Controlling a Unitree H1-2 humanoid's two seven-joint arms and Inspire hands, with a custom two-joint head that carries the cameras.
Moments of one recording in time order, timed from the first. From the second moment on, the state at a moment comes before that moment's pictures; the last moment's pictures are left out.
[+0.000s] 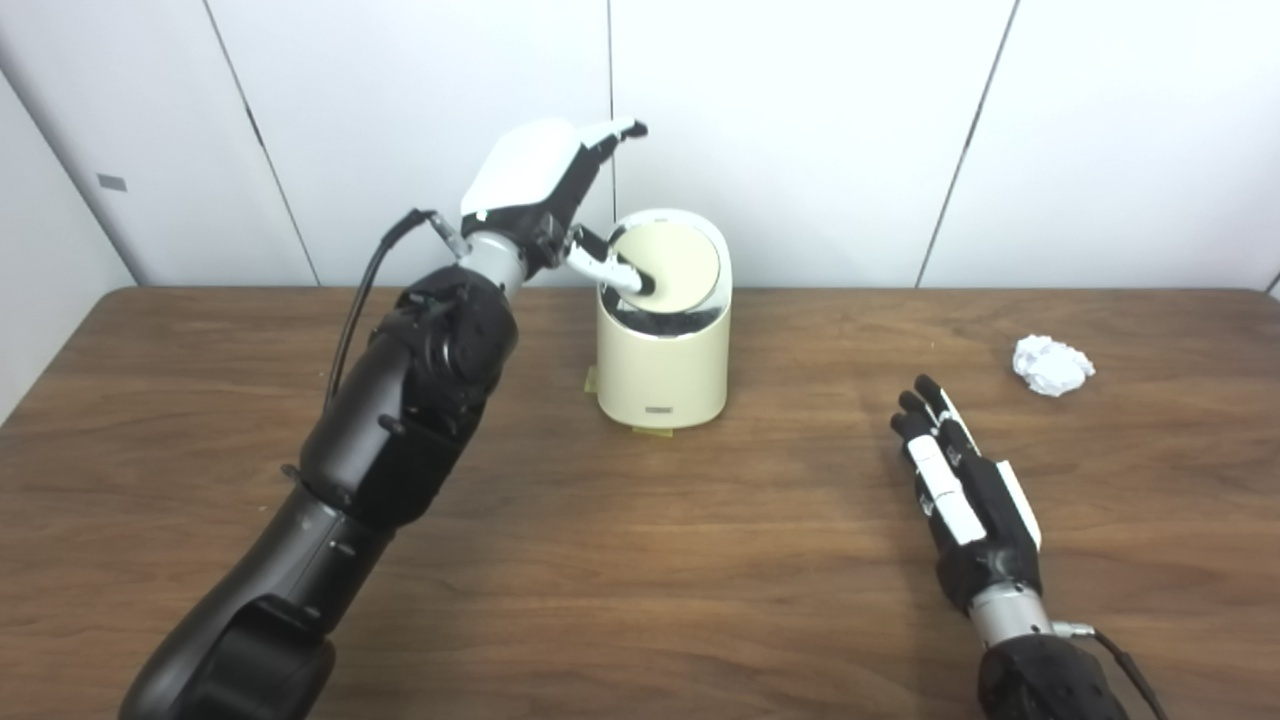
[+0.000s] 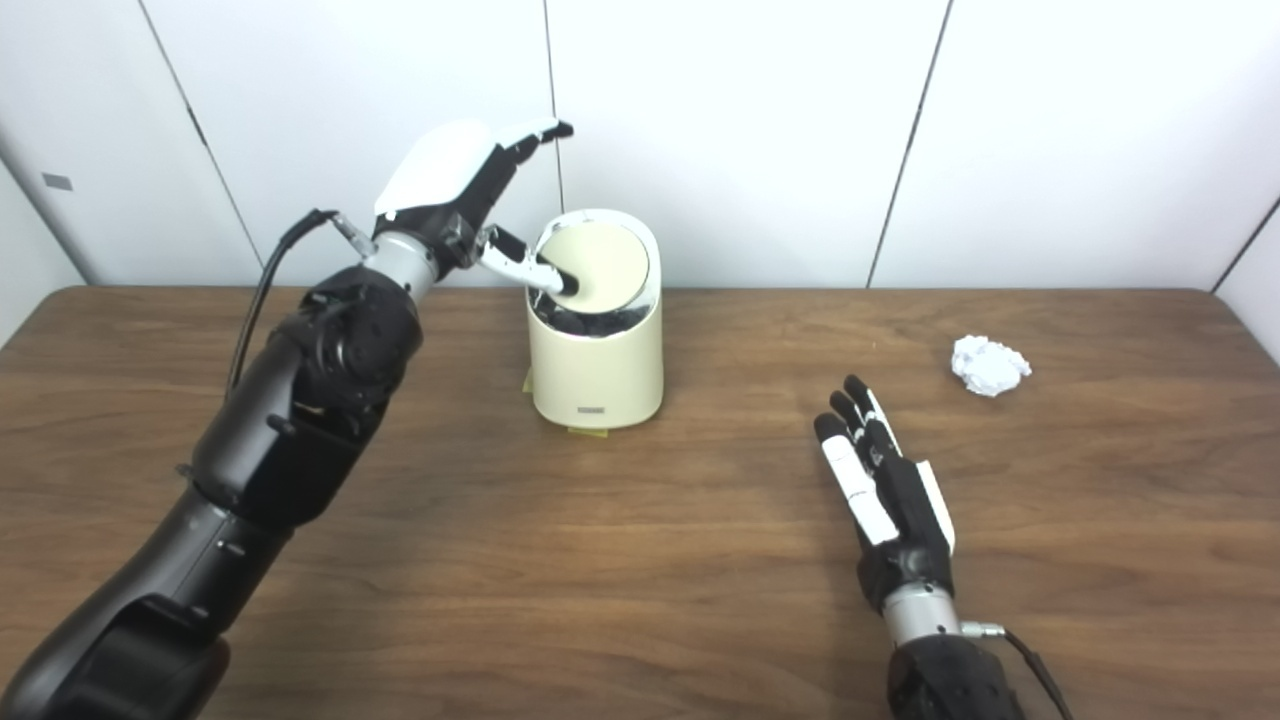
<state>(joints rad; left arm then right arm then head) -0.77 0.29 -0.41 0.10 0.79 0.28 -0.20 -0.02 -0.02 -0.06 -0.17 0.10 0.22 0.00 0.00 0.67</state>
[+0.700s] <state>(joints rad) -0.82 0.27 -0.43 0.22 0.95 0.11 -0.08 -0.04 0.01 -0.04 -0.17 0.06 0.22 -0.03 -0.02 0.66</state>
